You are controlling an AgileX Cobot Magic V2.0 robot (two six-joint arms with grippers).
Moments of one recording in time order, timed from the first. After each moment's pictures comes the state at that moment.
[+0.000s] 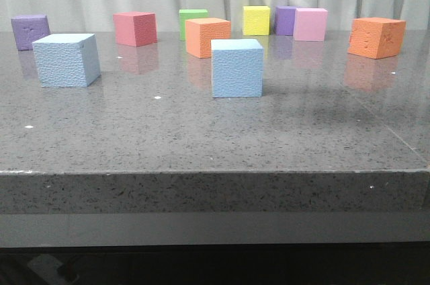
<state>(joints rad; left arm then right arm) -0.08 0.32 -0.58 0.04 0.45 -0.02 0.52 1.51 -1.59 0.06 1.09 -0.08</state>
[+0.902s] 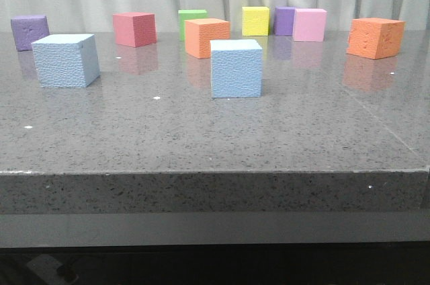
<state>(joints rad) -0.08 0.32 -0.58 0.04 0.45 -0.02 0.29 0.73 -0.78 0.31 0.73 -0.35</state>
